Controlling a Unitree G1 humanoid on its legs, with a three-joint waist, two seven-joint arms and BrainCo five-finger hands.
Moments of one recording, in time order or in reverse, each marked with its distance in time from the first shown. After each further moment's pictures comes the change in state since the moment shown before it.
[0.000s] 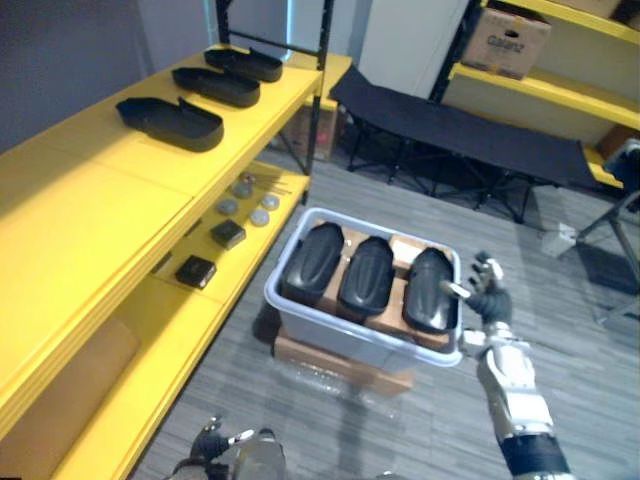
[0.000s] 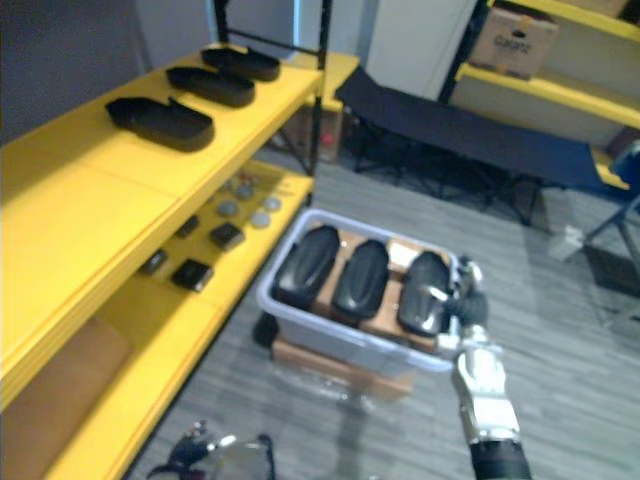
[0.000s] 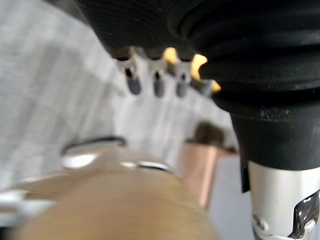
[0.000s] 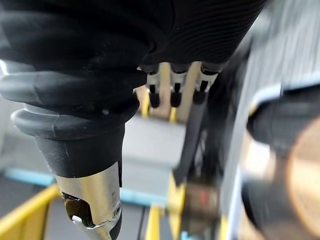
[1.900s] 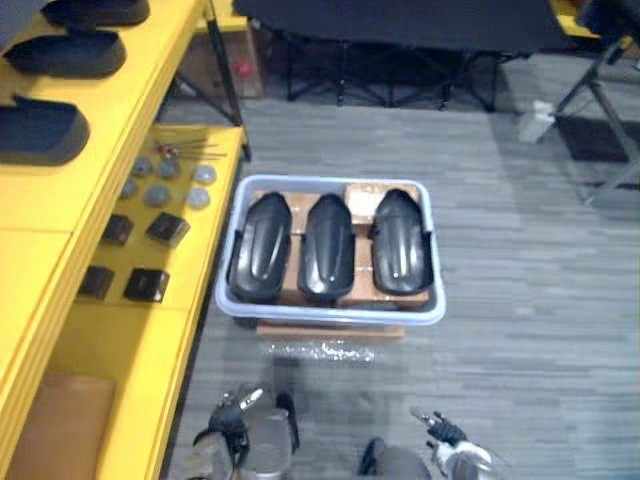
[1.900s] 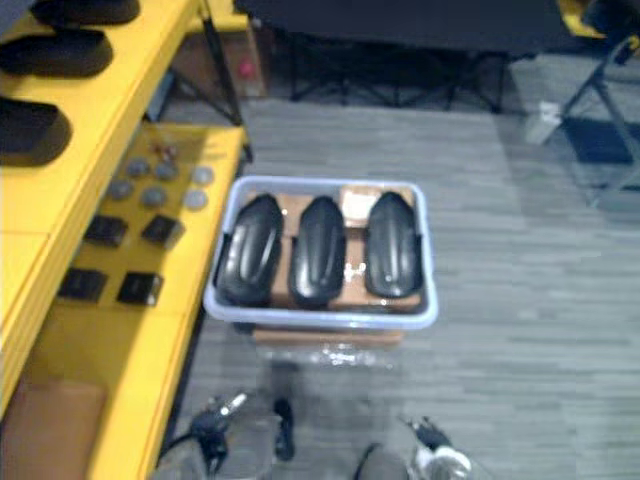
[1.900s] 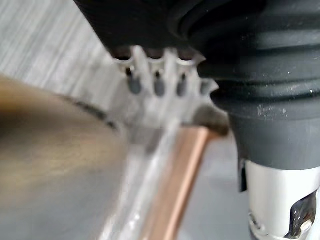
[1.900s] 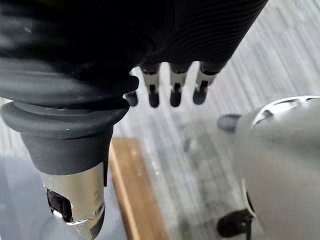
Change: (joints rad) left arm -0.207 -0.120 0.151 0.052 -0.168 0.052 0.011; right arm 0.111 0.217 -0.074 0.656 -0.200 0.175 0.389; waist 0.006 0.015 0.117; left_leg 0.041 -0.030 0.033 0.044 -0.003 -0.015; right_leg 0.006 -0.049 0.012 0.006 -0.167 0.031
